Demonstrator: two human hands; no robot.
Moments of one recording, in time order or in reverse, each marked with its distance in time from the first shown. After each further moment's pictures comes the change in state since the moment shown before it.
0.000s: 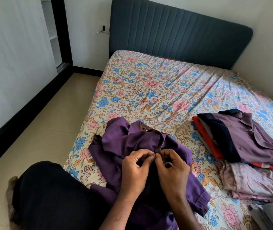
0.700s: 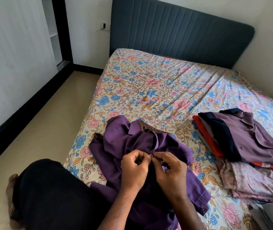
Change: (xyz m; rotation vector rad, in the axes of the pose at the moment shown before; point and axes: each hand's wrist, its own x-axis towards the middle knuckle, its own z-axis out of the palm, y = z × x) left_hand 0.001 0.008 0.000 -0.021 0.055 -0.214; right_hand 0.000 0.017 -0.004 -0.057 -0.150 -0.233
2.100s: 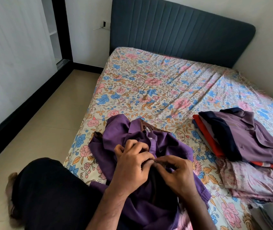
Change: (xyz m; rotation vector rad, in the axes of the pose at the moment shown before) left_hand 0.011 -0.002 -0.024 0.799 -0.110 0.720; right_hand 0.005 0.021 -0.022 0.058 -0.150 -0.052
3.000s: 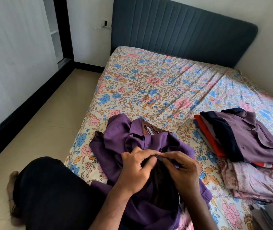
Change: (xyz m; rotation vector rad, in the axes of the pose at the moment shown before) left_hand -0.004 0.009 0.002 -0.557 -0.101 -0.290; right_hand 0.005 -0.010 -0.005 0.013 0.161 -0.090
